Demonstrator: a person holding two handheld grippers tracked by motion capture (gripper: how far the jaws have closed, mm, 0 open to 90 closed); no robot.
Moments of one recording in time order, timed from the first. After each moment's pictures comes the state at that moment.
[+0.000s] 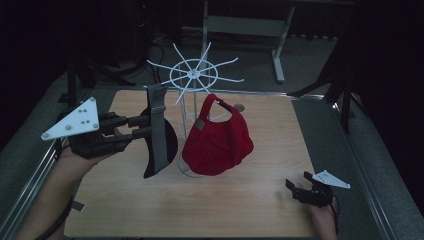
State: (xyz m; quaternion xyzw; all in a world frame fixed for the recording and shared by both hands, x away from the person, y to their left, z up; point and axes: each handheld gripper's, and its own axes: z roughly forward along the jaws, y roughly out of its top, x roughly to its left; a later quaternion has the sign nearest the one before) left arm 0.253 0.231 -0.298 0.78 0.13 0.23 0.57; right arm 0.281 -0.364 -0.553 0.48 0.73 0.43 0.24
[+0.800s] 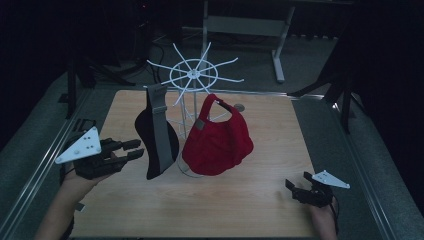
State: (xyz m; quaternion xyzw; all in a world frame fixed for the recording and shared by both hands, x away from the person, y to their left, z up) left arm 0.252 0.258 -0.385 0.78 0.20 0.21 0.55; right arm 0.282 -0.364 -0.554 0.48 0.73 0.43 0.24
